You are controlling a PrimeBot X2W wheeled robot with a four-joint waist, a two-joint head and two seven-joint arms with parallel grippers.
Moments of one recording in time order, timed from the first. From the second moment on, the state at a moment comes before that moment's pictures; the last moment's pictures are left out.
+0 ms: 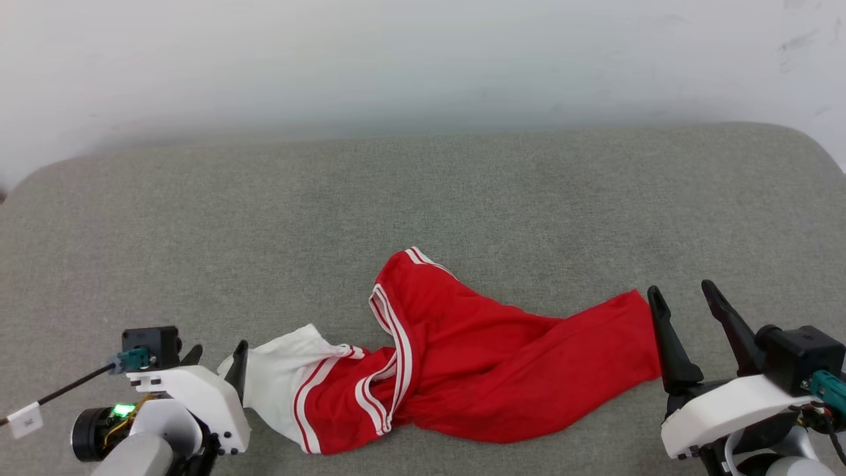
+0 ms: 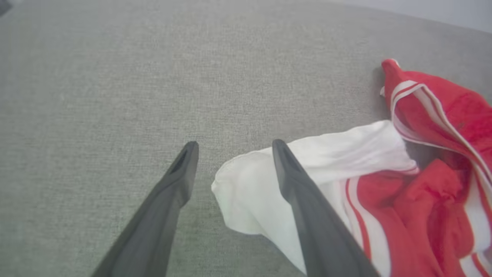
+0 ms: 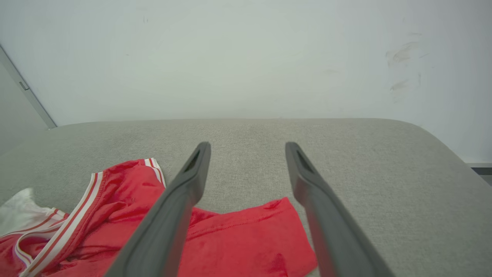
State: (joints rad) left arm -0.26 0.53 -0.51 0.39 -0.84 0.19 0.05; right arm 0.00 -0.05 -0.01 -0.10 0.15 0.13 0.06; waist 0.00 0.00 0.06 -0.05
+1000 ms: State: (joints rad) left arm -0.24 0.42 -0.59 0.03 -0.62 0.34 -0.22; right arm -0.36 -0.16 0.12 0.30 0.32 0.13 0.46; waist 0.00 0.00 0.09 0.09
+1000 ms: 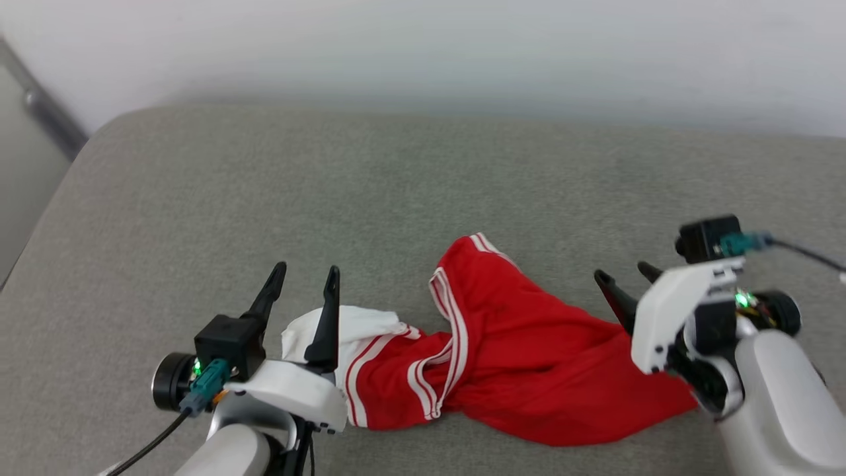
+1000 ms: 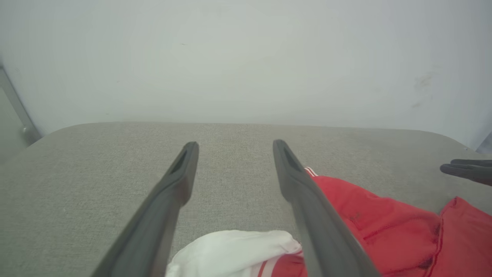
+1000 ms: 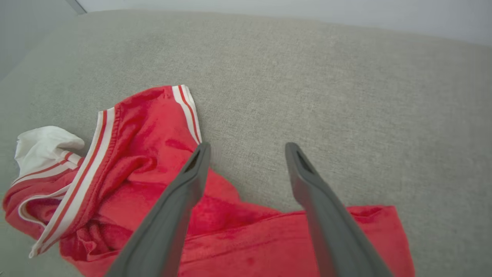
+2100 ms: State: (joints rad) left arm -0.32 0.32 -0.58 0.15 -0.58 0.26 -0.26; right arm -0.90 -0.37 0.60 0.60 0.54 0.13 0.54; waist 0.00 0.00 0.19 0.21
